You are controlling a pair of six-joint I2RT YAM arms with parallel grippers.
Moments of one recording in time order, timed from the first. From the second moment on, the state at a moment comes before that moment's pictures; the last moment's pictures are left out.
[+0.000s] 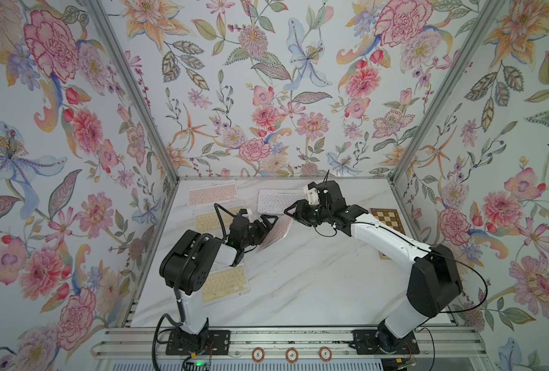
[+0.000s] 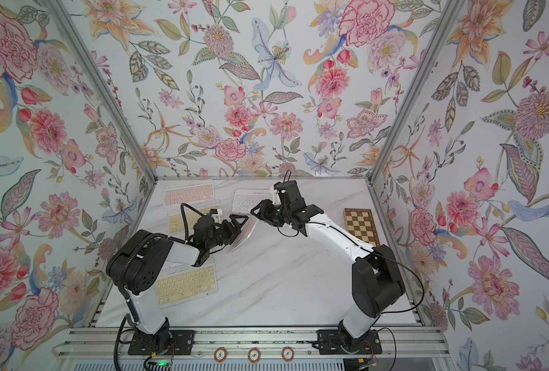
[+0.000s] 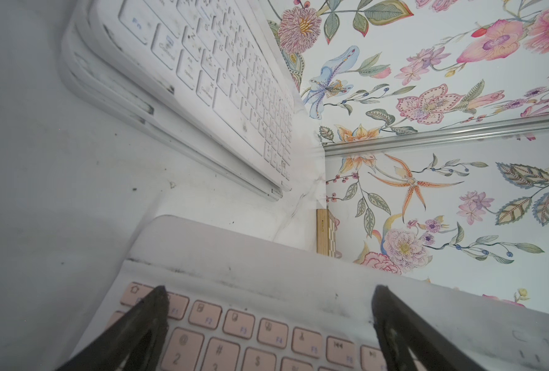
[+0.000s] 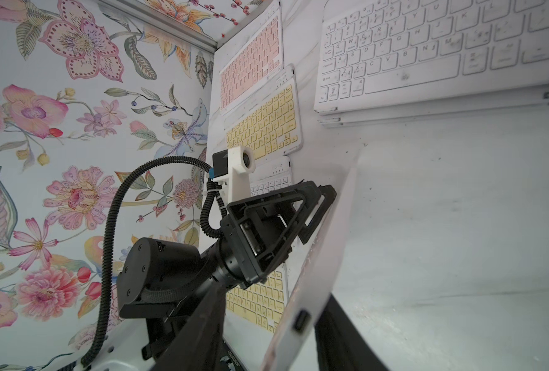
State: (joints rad) left arm -0.41 1.87 0.71 0.84 0.36 -1.19; right arm 0.59 1.65 1.32 -0.31 -0.41 0.83
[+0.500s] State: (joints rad) left arm -0.35 1.76 0.81 0.65 0.39 -1.11; right arm 0.52 1.63 1.32 -0.41 -0.39 0.64
